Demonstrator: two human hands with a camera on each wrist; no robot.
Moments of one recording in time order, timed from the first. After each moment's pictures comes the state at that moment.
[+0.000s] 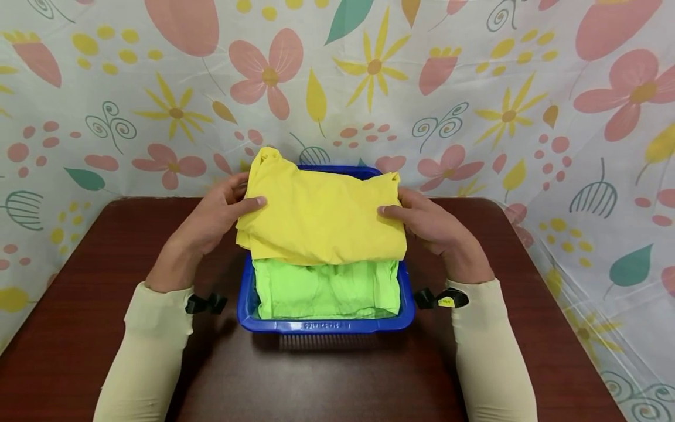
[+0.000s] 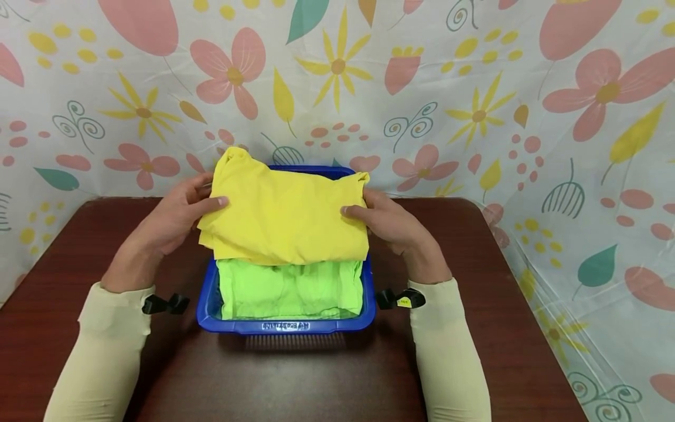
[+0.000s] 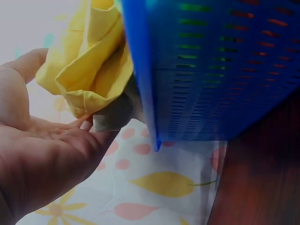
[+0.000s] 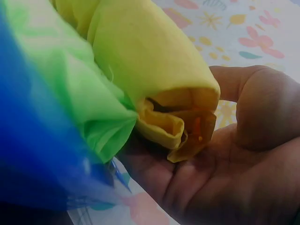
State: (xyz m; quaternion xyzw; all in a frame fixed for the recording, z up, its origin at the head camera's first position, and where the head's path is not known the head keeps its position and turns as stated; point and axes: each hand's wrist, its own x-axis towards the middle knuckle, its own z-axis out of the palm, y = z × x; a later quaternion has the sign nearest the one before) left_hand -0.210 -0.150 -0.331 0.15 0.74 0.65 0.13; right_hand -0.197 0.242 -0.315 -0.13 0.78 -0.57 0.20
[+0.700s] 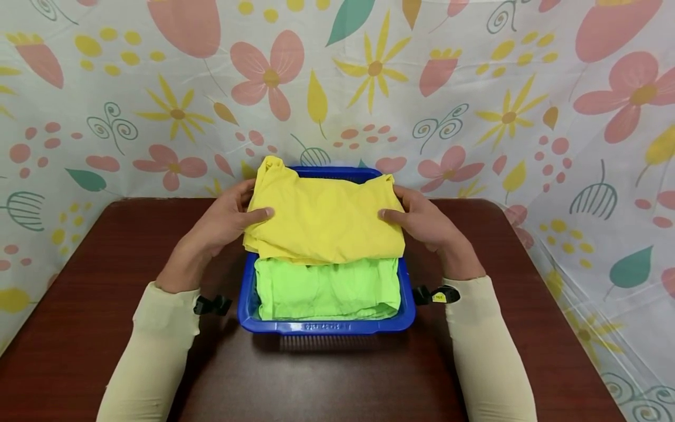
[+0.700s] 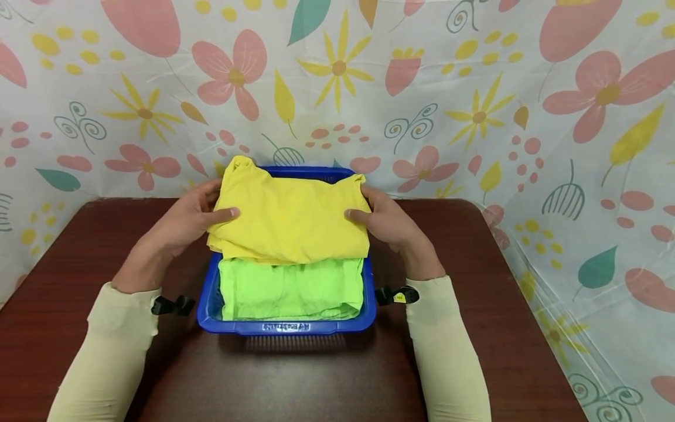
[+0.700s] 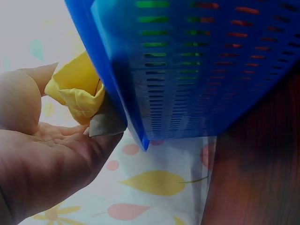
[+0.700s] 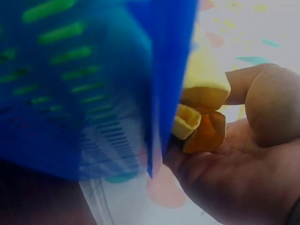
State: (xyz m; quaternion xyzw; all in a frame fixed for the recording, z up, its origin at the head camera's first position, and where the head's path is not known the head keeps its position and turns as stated) left_hand -0.213 -0.142 -0.340 0.13 0.78 0.59 0.14; right_hand -0.213 0.247 -0.339 -0.15 0.83 -0.52 0.12
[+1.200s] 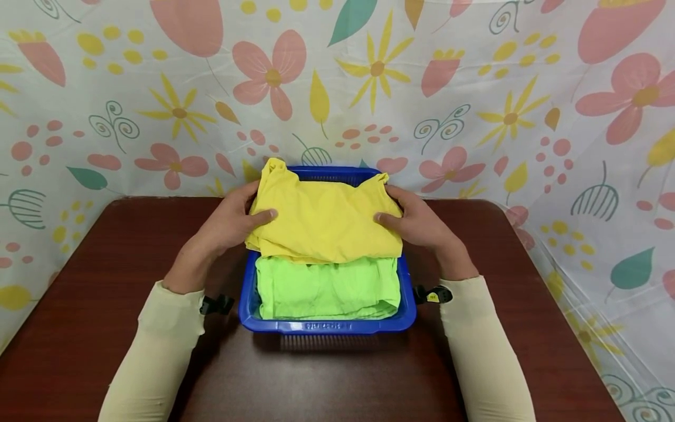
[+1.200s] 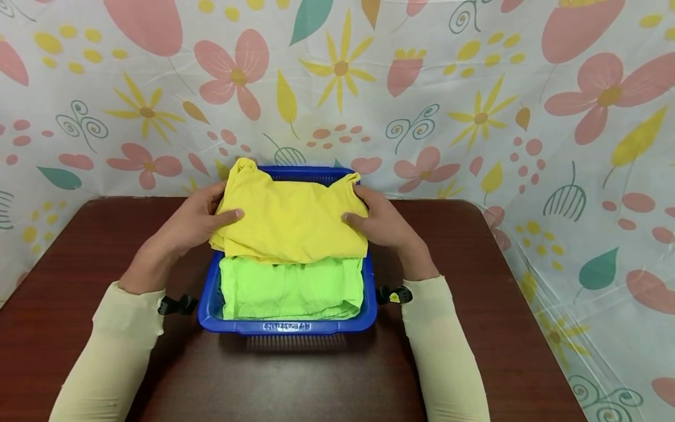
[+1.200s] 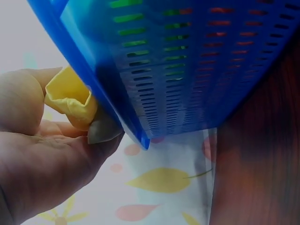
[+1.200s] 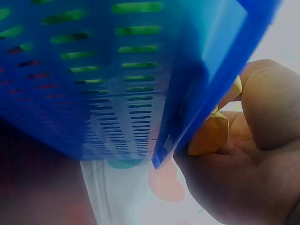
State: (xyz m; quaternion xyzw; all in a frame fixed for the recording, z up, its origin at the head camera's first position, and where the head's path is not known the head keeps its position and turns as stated) left_hand -0.211 -0.137 -0.344 0.16 0.83 0.52 0.10; right_hand -0.215 0.242 -0.350 -0.19 0.87 -0.44 0.06
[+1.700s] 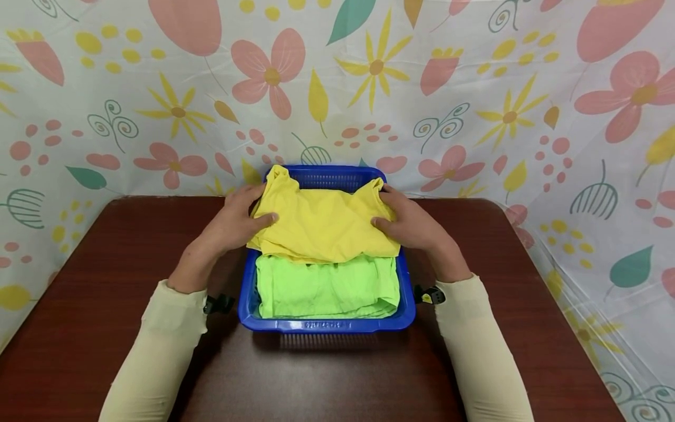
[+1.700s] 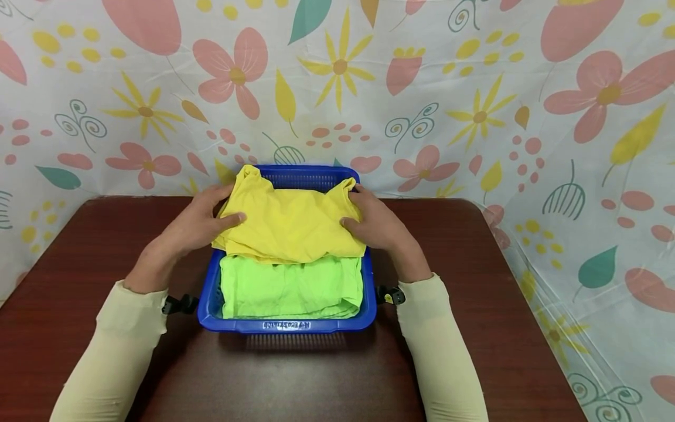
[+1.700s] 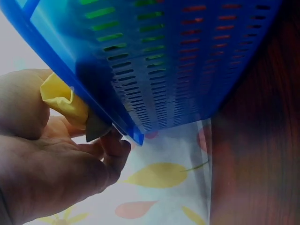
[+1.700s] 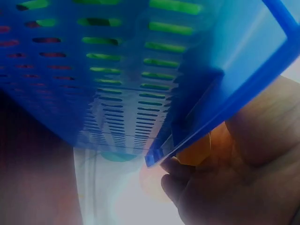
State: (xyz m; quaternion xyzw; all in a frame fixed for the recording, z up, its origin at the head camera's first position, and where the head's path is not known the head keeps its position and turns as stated) left_hand -0.210 -0.135 -0.347 0.16 0.90 0.40 0.07; right_hand -0.215 0.234 -0.349 -0.19 0.92 -0.34 0.06
